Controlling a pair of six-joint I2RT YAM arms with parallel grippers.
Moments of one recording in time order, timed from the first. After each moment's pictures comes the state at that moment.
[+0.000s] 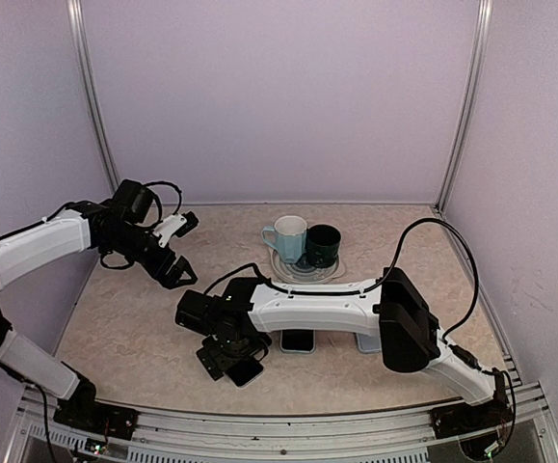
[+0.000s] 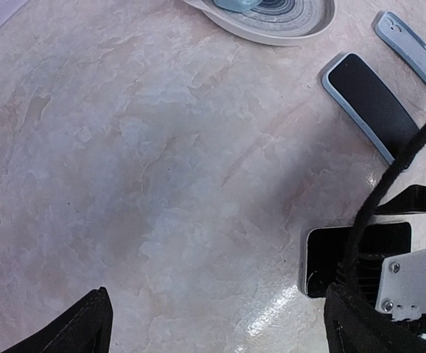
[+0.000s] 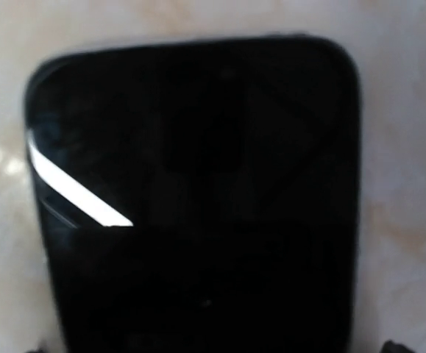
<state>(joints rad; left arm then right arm) -0.39 1.42 1.10 -0.69 0.28 0.33 1.30 2.52 2.24 -1.07 0.19 0.60</state>
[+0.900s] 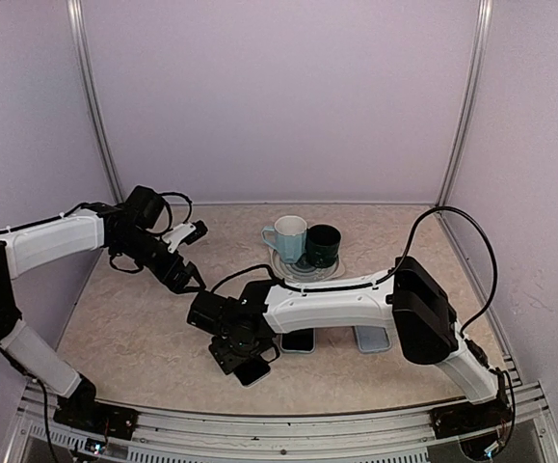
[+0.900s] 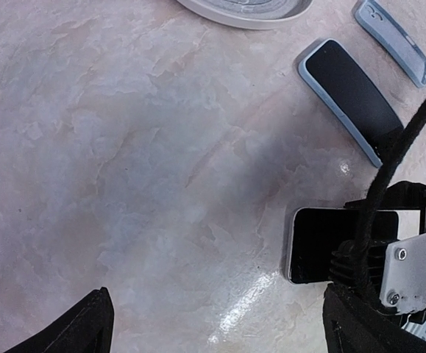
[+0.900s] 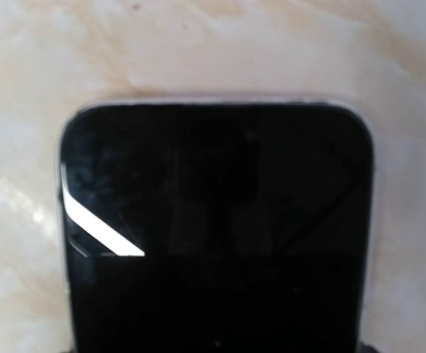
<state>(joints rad) -0.40 1.51 1.11 -0.69 0.37 0.32 1.29 2.41 2.02 -0.88 0.22 0.59</state>
